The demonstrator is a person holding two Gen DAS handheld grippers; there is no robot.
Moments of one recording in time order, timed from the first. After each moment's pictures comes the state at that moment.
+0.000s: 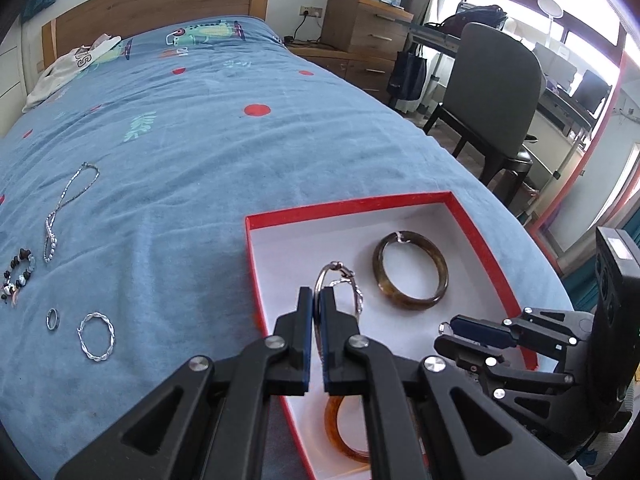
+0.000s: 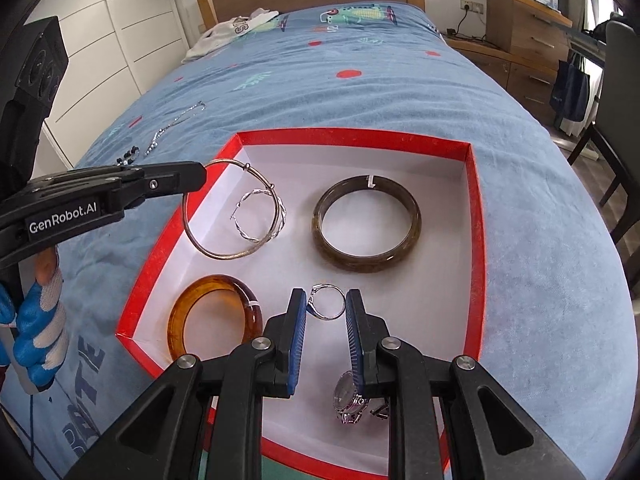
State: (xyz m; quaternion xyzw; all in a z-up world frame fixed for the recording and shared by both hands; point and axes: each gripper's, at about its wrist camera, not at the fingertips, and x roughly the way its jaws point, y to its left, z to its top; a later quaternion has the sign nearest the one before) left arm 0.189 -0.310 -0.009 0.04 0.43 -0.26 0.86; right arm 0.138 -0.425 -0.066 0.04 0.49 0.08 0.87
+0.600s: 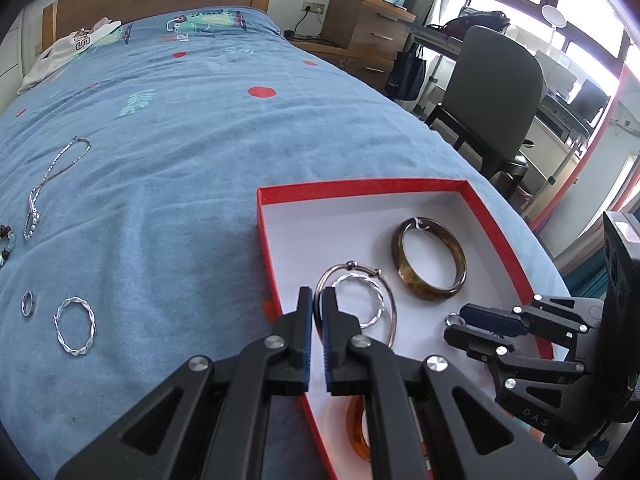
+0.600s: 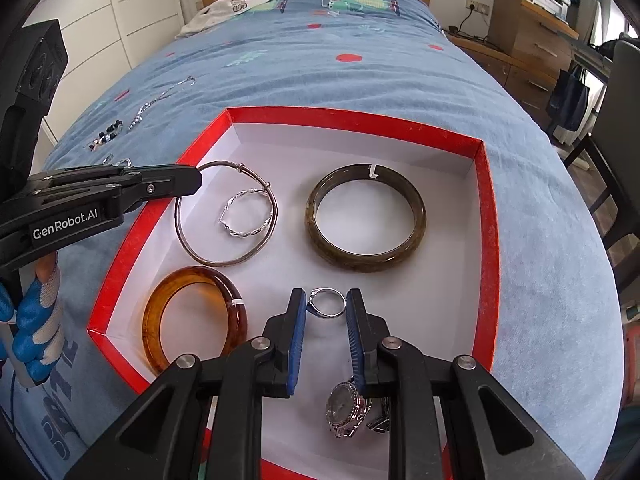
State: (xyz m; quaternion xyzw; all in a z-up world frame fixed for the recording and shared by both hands) left arm 0.198 -0.297 -0.036 0.02 0.44 -0.27 0.86; right arm 0.148 -0.414 -0.075 -0.01 0.51 0.06 0.86
